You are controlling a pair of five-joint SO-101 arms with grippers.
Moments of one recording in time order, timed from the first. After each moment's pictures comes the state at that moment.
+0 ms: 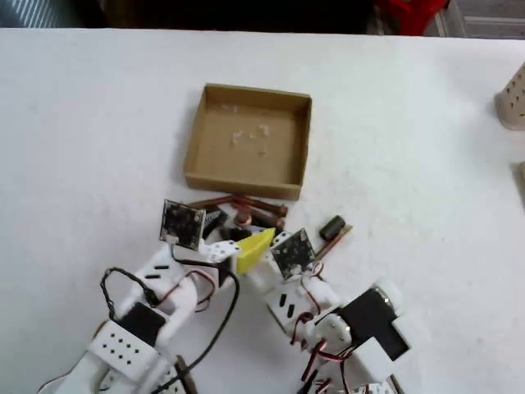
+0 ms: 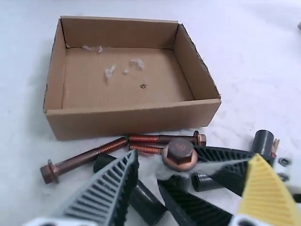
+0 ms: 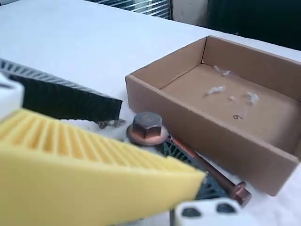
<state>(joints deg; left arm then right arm) 24.7 -77.8 97.1 19.4 13.6 -37.0 1.3 96.1 -74.1 1.5</state>
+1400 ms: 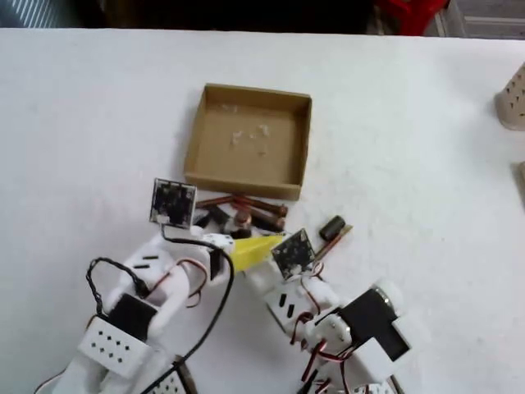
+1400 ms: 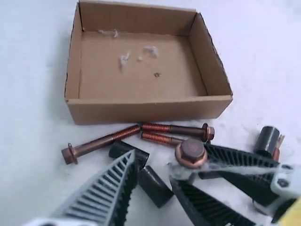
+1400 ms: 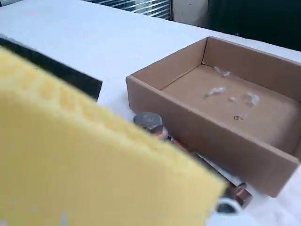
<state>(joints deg) 20.6 -77.4 86.1 33.6 17.5 -37.0 1.2 96.1 -74.1 1.5</state>
